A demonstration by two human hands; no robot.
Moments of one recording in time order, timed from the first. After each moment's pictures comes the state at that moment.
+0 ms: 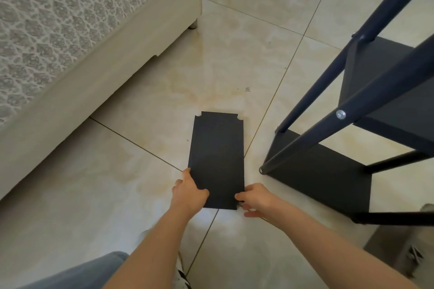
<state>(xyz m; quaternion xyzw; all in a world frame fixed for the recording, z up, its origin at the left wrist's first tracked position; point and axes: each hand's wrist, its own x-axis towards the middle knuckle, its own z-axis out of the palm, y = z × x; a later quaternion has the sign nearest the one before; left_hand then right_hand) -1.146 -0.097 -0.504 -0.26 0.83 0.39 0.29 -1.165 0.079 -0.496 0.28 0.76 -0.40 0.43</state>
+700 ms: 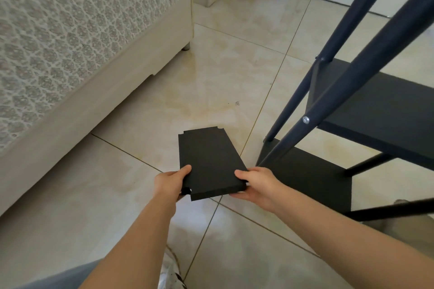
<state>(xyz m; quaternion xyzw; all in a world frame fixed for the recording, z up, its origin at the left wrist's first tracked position) -1.164 -0.111 -0.446 -0.45 0.61 0.64 0.13 -1.178 0.079 -0.412 0.37 0.59 -0.65 0.31</state>
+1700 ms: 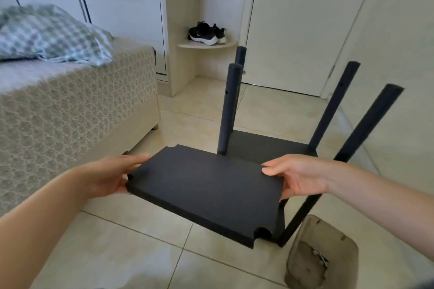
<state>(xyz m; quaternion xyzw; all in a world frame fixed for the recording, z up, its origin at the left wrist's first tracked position) -1.149 -0.144 -0.180 -0.13 0.73 0.61 0.28 -1.095 0.246 -0.136 0.13 0.70 -0.61 0.35</state>
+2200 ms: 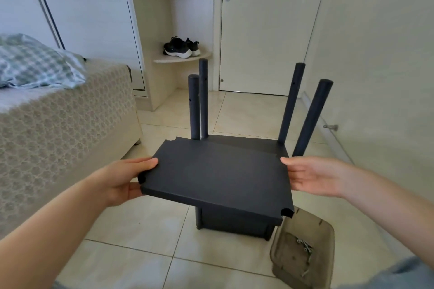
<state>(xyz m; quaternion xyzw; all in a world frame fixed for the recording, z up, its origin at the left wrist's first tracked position) -1.107 -0.060 -0.140 -0.14 0.70 0.67 0.21 -1.024 0.312 -0.128 0.25 0.56 -0.78 0.15</state>
